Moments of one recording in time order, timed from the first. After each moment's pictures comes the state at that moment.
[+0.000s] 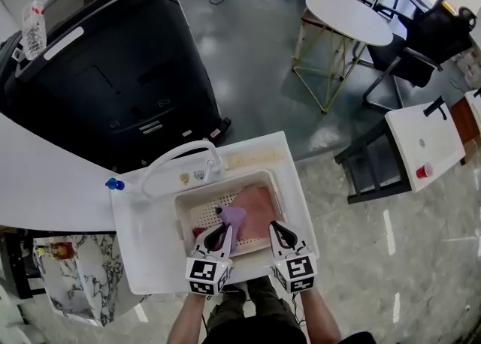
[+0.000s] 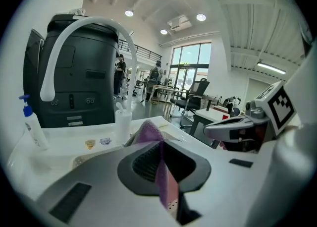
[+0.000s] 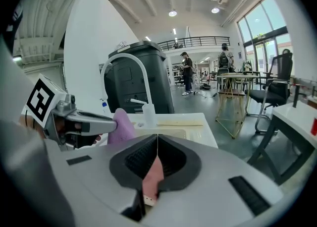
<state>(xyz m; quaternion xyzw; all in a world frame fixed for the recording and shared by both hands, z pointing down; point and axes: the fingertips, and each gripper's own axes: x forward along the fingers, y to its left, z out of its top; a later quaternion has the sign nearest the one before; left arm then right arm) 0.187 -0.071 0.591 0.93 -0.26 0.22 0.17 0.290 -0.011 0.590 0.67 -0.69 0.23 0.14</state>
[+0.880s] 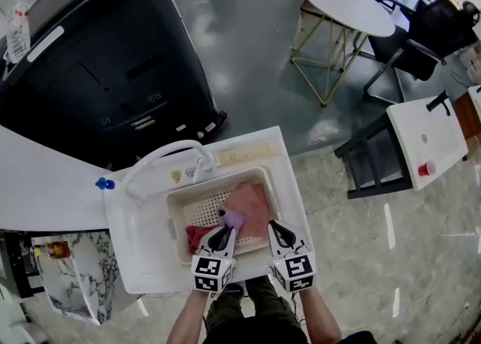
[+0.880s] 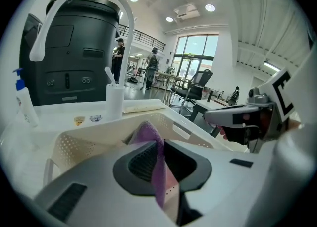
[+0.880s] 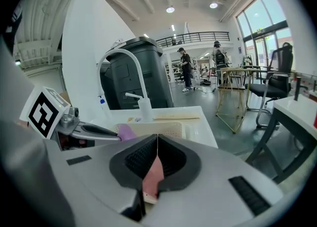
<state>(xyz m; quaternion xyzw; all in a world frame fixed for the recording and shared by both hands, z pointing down) 0.205 -0.050 0.652 0.90 -0.25 0.27 0.22 0.305 -0.007 0.617 0.66 -0.69 0.25 0.13</state>
